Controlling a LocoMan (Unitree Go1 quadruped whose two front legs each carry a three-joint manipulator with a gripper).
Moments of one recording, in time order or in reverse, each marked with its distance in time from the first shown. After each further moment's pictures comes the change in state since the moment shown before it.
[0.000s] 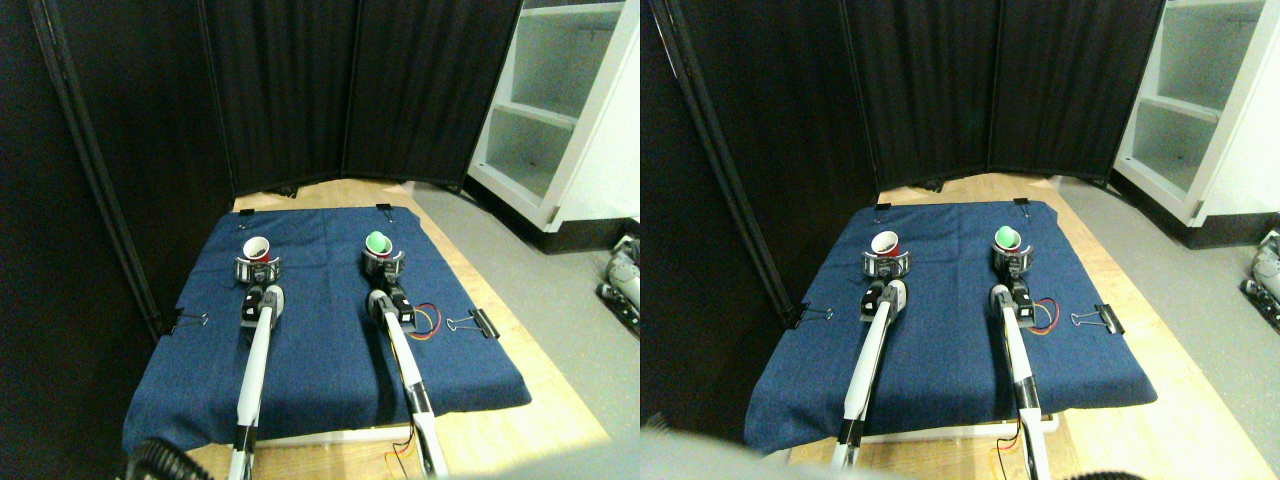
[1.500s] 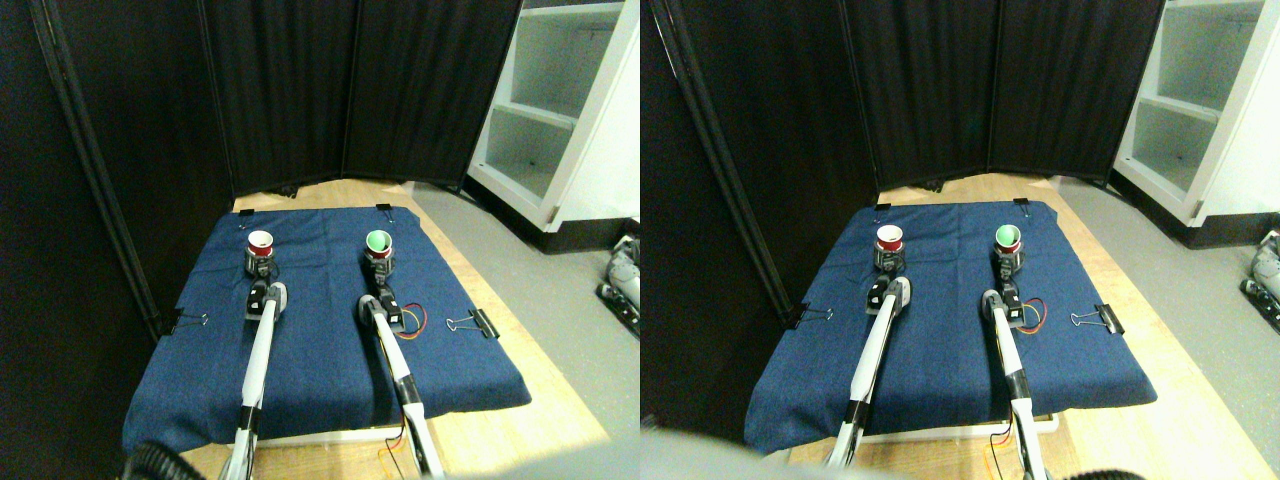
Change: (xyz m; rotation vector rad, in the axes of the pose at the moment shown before) right arm 0.006 -0.003 -0.009 -0.074 -0.118 0.040; left arm 0.011 -0.008 -0.001 0.057 -0.054 -0.044
